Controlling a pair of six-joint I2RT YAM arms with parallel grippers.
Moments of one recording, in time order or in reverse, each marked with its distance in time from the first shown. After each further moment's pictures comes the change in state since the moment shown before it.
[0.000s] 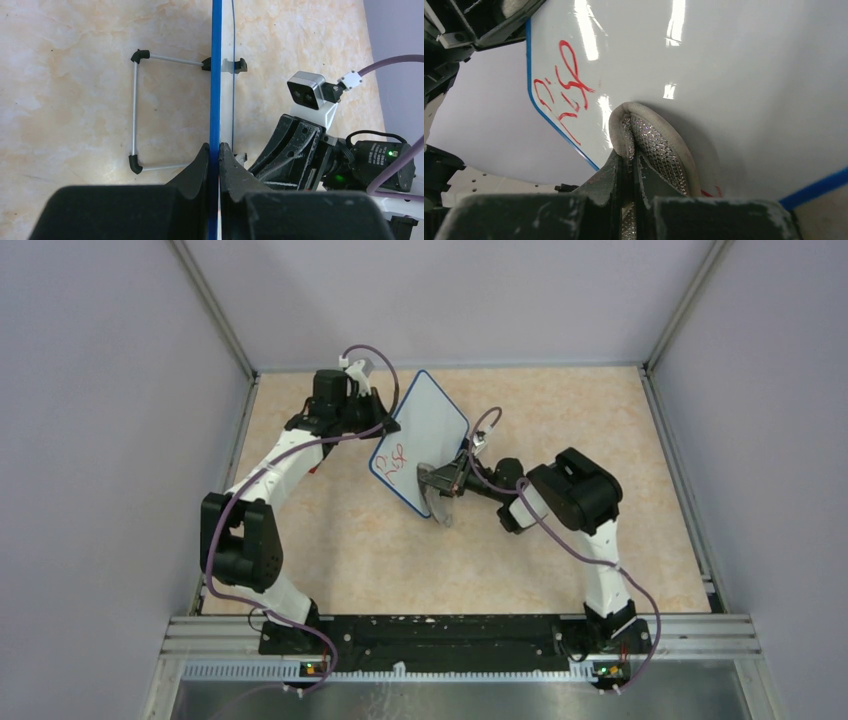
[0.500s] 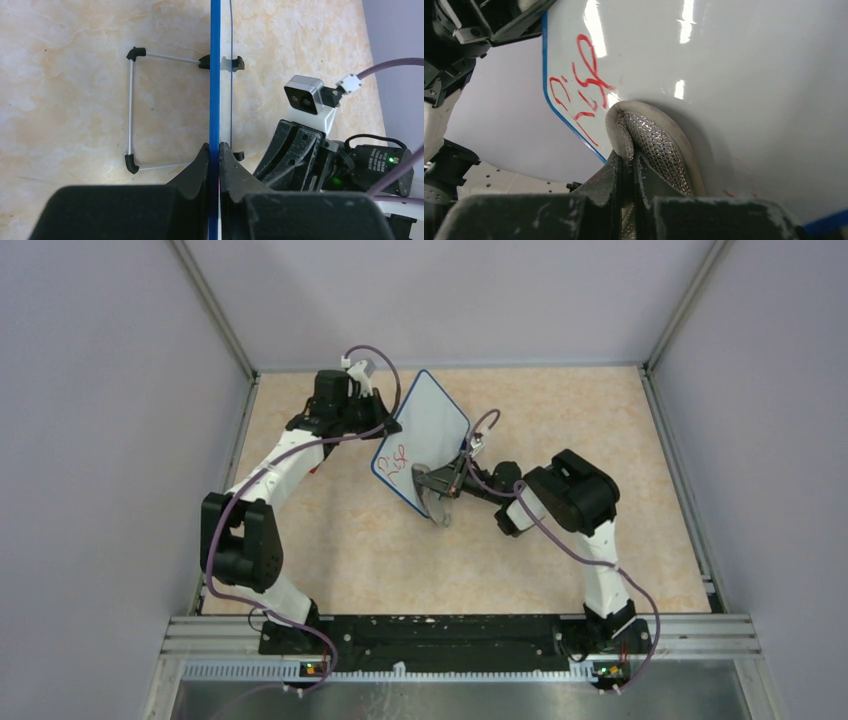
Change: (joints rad) left arm 0.002 0.000 0.000 -0.004 0.006 0.010; right arm 0.040 -0.008 0.023 0.034 0.015 0.026
